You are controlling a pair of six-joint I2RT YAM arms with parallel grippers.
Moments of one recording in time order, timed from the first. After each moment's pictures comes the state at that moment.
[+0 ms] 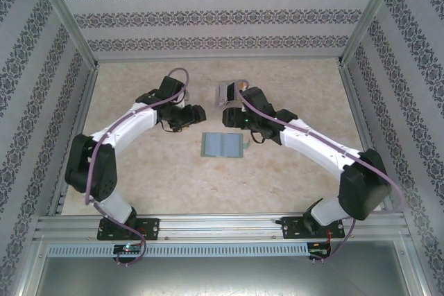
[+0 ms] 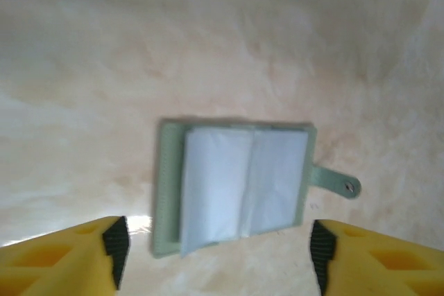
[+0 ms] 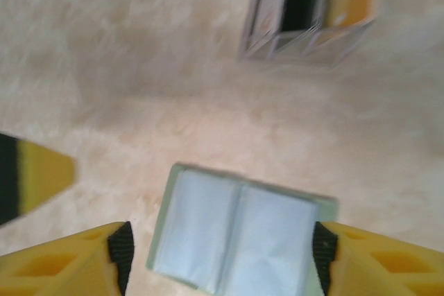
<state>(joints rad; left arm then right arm) -0.35 1.63 1.26 -0.67 0.31 -0.63 0.62 1.46 1.10 -0.41 0.04 0.57</state>
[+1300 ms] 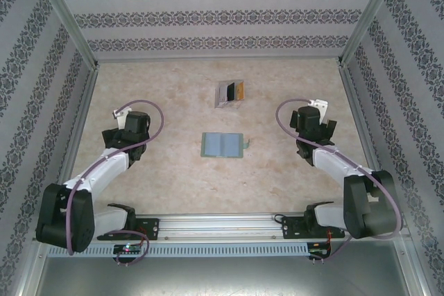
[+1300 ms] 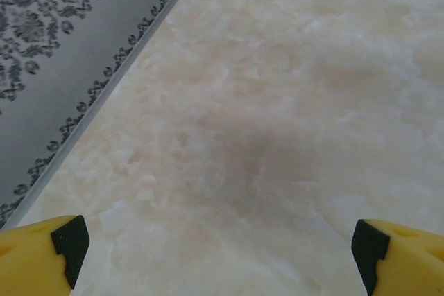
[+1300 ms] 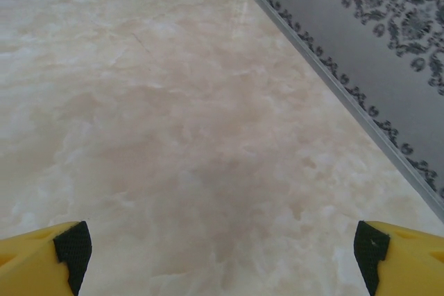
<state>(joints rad) -0.15 1.22 0.60 -0.17 -0.66 -0.27 0.14 1.30 0.53 0.19 0.53 0.20</state>
